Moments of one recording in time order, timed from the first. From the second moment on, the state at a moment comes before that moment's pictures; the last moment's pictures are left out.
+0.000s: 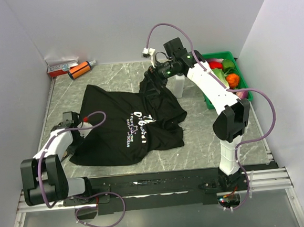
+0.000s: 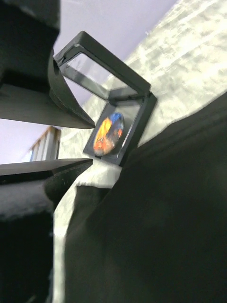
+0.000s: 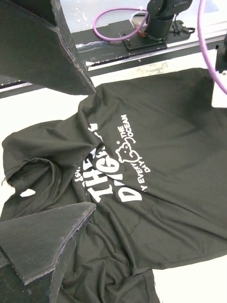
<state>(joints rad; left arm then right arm) 0.10 1.31 0.67 -0.63 -0.36 0.77 0.45 1.95 2.07 -0.97 -0.78 -0.33</state>
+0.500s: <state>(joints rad) 0.10 1.27 1.25 -0.76 0.23 0.53 0.35 1.88 2.12 -0.84 -0.42 -0.13</state>
